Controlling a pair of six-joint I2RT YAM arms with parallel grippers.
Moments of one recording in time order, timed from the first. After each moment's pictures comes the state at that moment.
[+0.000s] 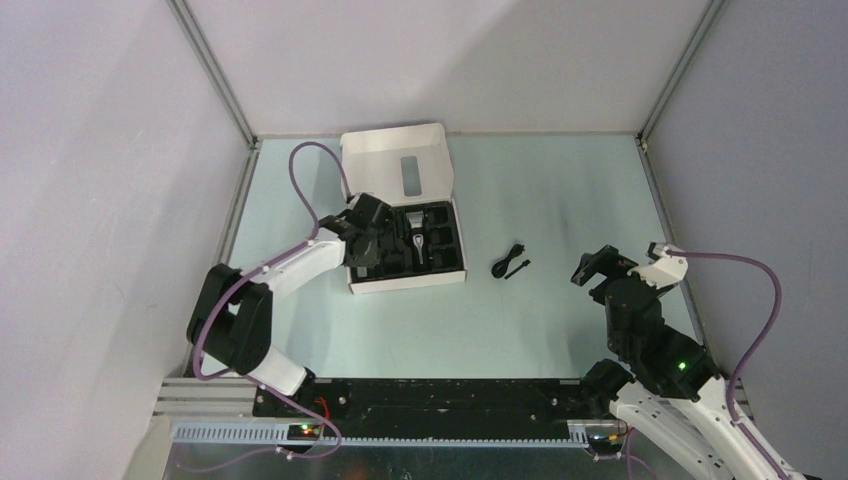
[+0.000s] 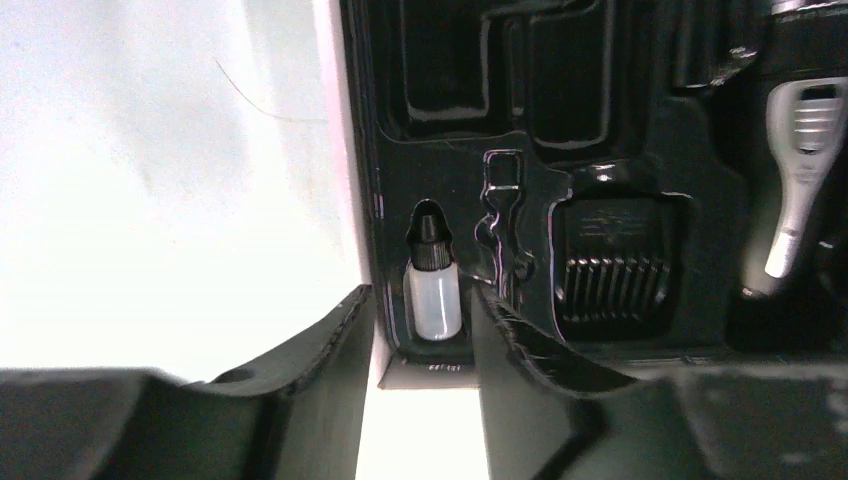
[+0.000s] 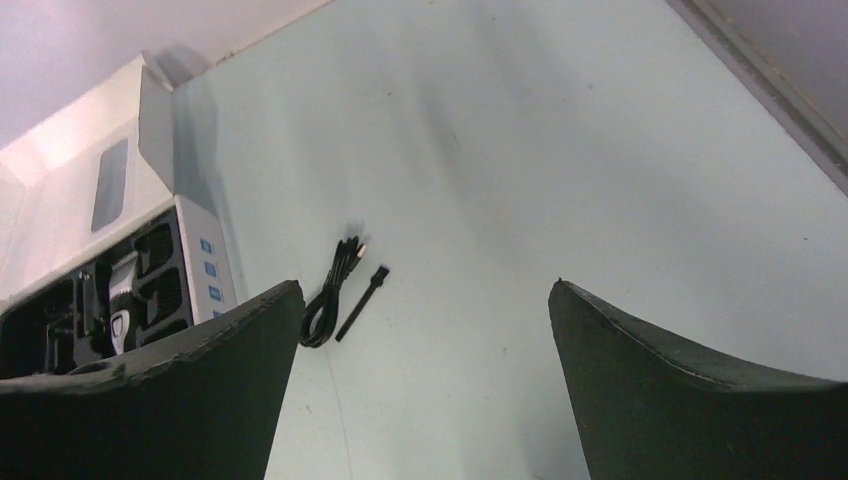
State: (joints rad) left arm -0.50 1.49 1.01 -0.63 -0.38 -0.44; right arm 0.67 0.39 0.69 -0.69 0.85 0.64
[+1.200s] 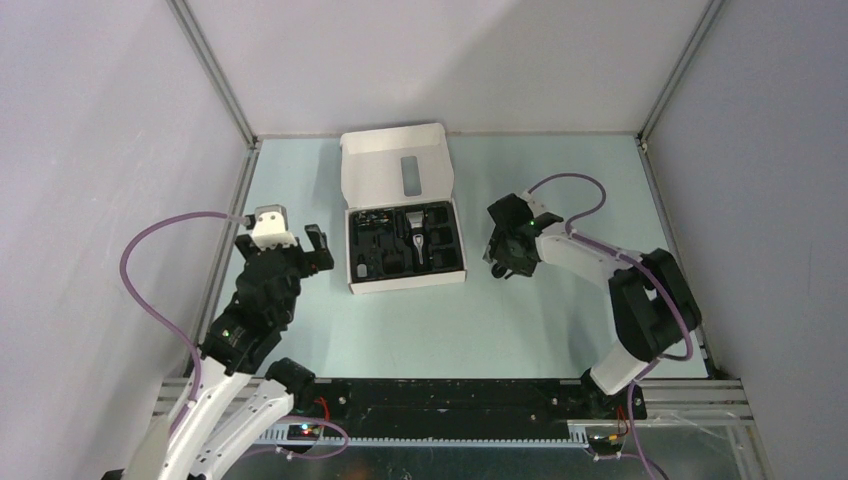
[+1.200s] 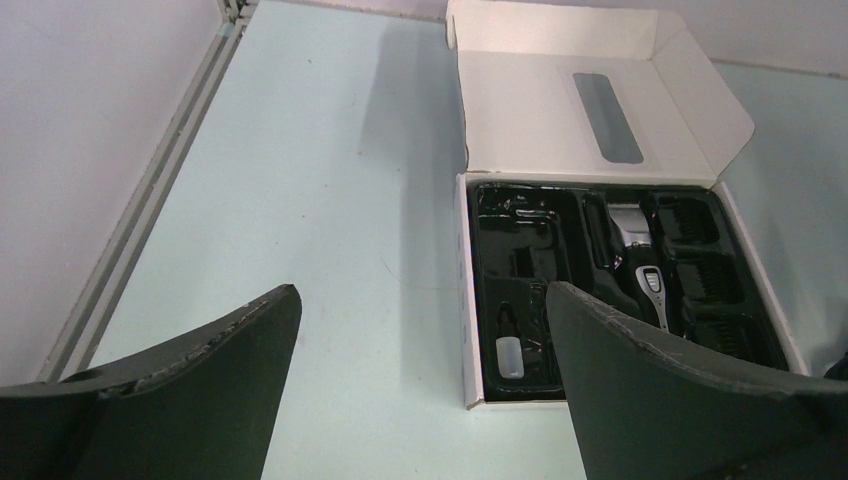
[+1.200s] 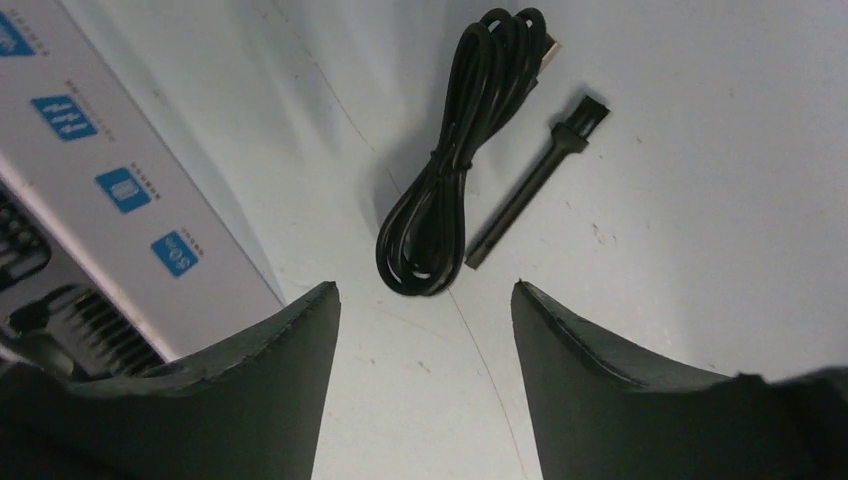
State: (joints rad) left arm -0.48 0.54 0.72 -0.43 -0.56 -0.21; right arm 0.55 1.60 1.06 -0.59 0.25 0.88
